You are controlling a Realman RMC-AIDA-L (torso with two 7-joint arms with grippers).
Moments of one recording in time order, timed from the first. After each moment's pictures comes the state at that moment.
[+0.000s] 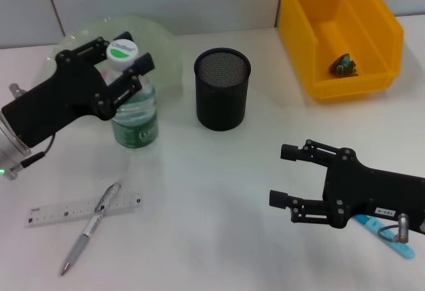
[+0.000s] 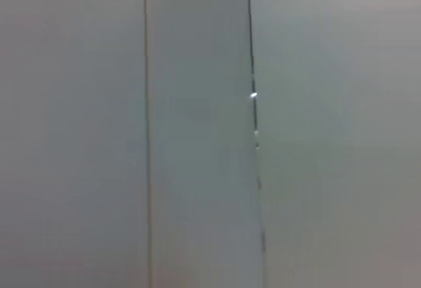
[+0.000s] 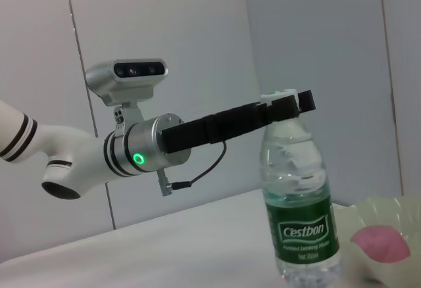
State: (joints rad) left arm -0.55 -2.06 0.79 0.33 1.40 1.56 -0.81; right arm 0.20 2.08 -1.10 -0.70 -1.49 -1.59 1.08
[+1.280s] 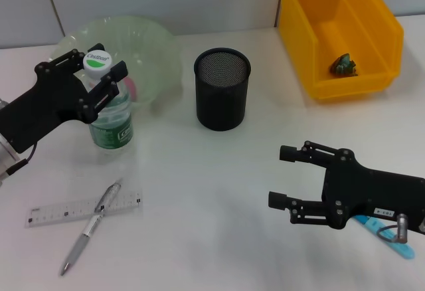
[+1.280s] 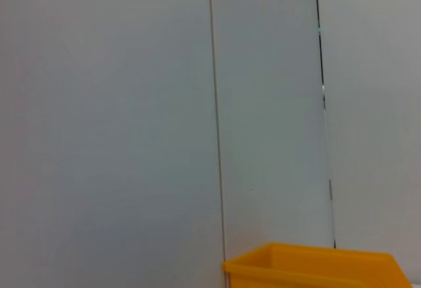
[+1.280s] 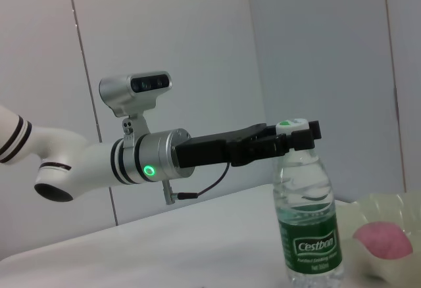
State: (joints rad) left arm -0.53 -2.06 0.76 0.33 1.40 1.43 -0.75; right arm 0.20 2.08 -1.10 -0.70 -1.50 -1.59 1.08
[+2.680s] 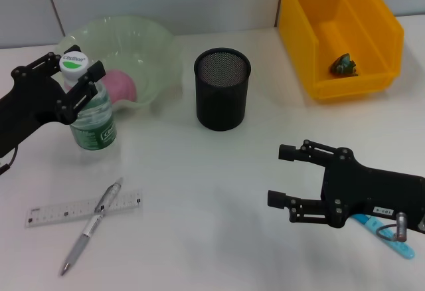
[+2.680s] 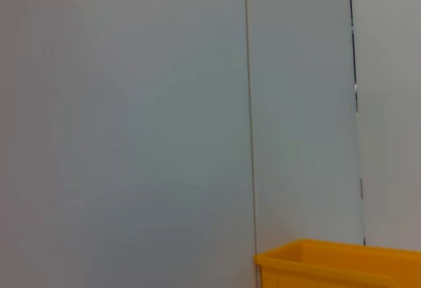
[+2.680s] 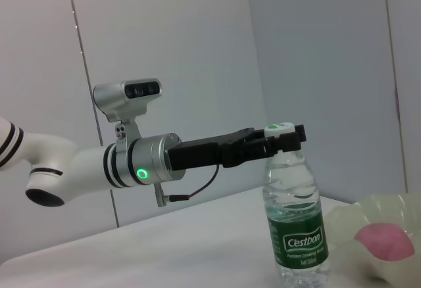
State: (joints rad) left arm -0.48 -2.06 0.73 0.35 1.40 1.43 -0.76; right arm 0.21 2.08 -1.10 -0.70 -1.50 -1.59 1.09
